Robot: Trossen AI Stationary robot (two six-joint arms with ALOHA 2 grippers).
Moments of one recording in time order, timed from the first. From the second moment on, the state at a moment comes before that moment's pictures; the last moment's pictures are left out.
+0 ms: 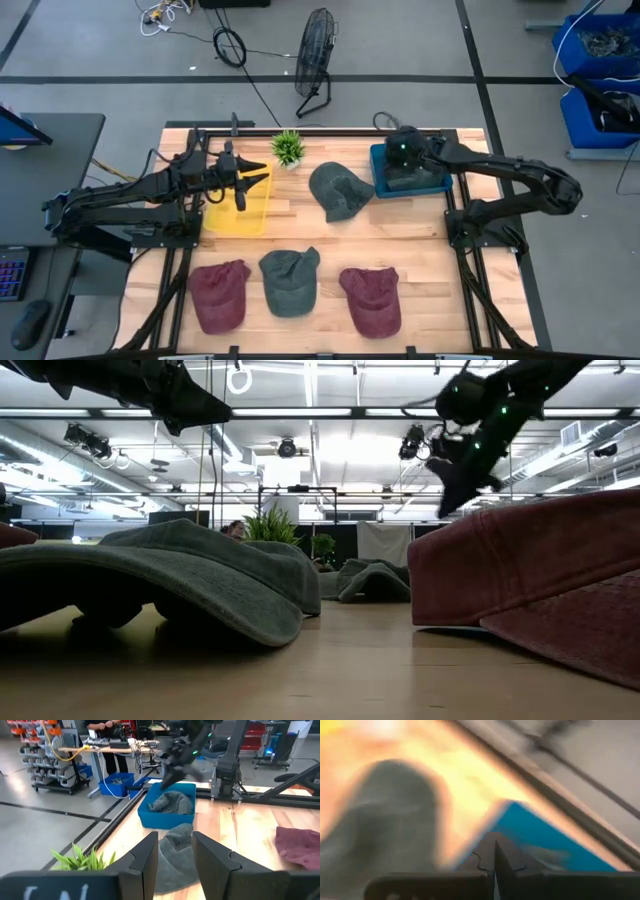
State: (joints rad) left arm 0.27 0.71 0.54 0.03 -0.05 0.04; right arm -0.50 1.22 0.80 -0.42 0.21 0.16
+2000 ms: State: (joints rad) left arm 0.27 0.71 0.54 0.00 -0.05 0.03; right arm -0.21 1.73 1.41 -0.73 0.48 0.07
